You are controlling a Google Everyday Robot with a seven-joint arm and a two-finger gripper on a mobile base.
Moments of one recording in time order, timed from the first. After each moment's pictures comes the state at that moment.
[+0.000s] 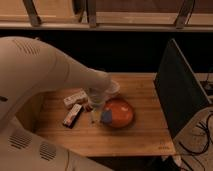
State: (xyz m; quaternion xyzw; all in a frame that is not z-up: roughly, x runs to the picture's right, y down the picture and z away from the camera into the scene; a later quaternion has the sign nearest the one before) arm -0.026 0.116 0.771 -0.31 0.03 0.08 0.95
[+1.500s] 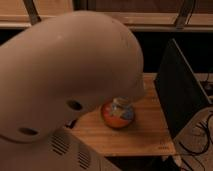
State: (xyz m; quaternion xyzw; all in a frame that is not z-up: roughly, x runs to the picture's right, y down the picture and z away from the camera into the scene) arm 0.083 0.084 0.739 -0.19 0.02 0.18 0.97
